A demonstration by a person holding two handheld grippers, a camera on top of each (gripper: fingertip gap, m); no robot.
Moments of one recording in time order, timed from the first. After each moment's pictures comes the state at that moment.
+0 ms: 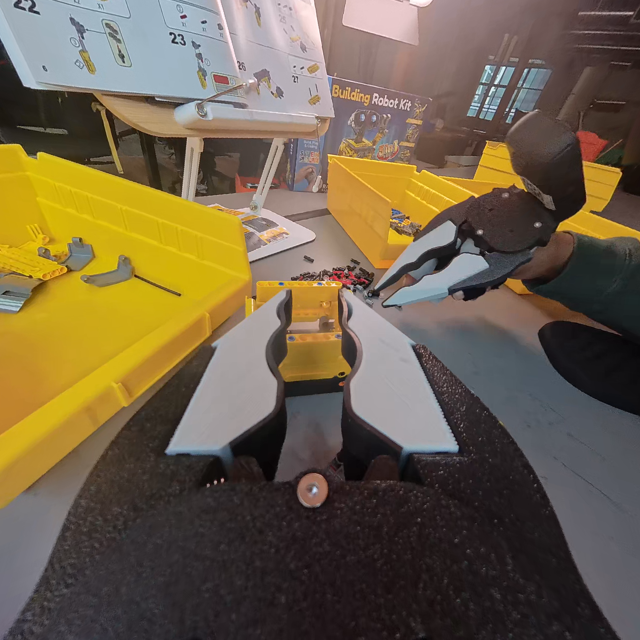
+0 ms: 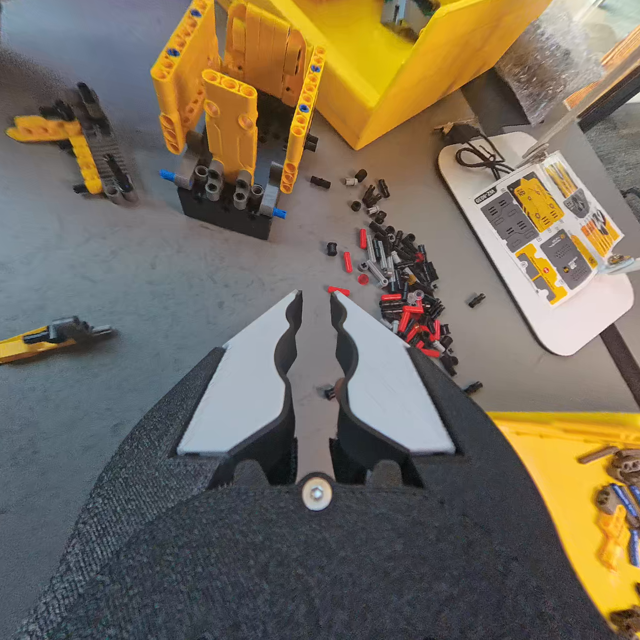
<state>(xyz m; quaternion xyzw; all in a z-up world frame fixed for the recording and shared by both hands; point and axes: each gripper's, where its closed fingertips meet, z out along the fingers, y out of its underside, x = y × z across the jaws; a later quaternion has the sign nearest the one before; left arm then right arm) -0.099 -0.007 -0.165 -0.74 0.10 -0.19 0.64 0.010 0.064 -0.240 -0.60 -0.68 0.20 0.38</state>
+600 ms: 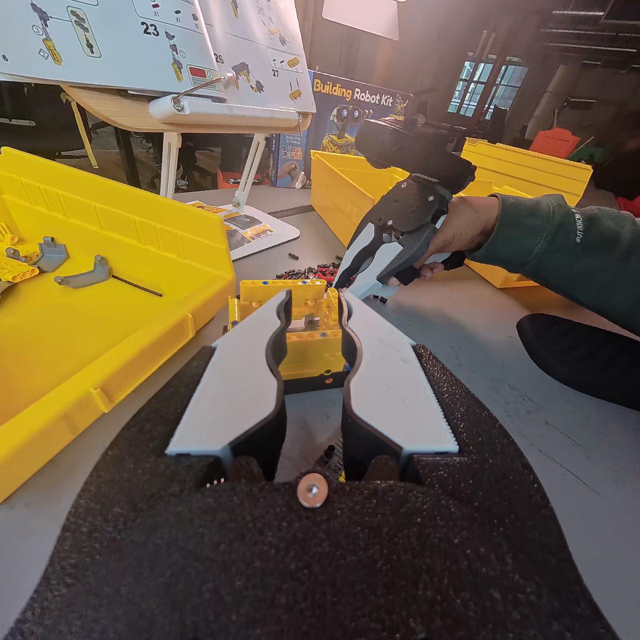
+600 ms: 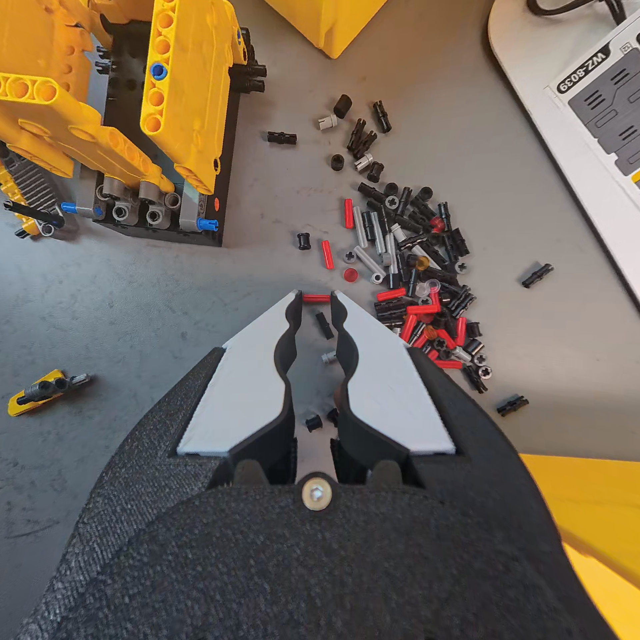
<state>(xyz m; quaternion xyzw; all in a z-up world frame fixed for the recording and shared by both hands) -0.091 -0.012 -0.164 -0.74 0.12 -0.21 0.63 -0.008 0.089 -0.274 -0.71 -0.65 0.20 0.20</state>
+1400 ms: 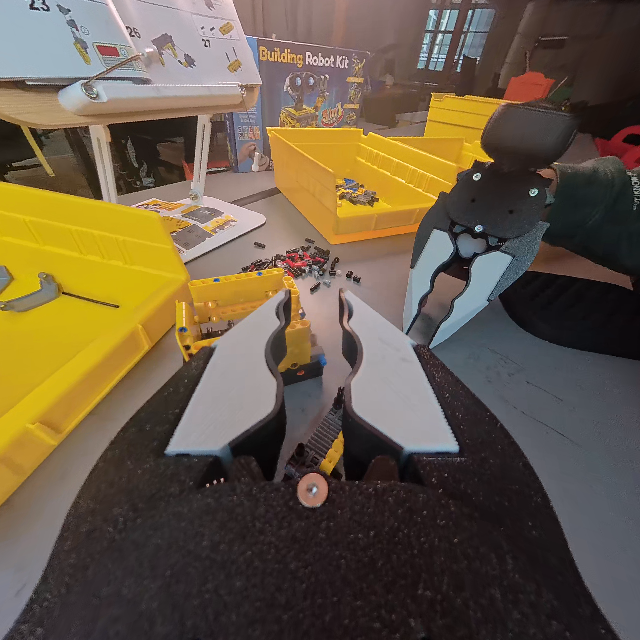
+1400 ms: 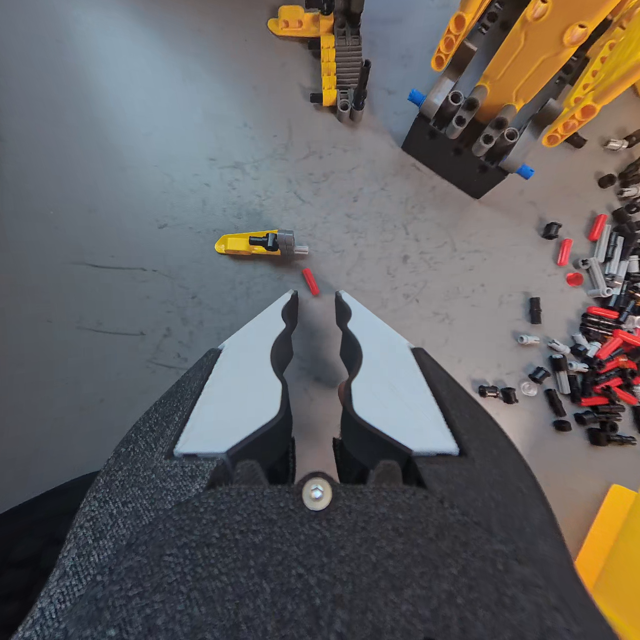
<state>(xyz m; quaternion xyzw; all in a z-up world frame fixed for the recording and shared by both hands) -0.059 -0.021 -0.173 -0.74 0.19 -0.21 0.61 0.050 -0.032 -0.271 -0.53 -0.79 0.24 0.18</state>
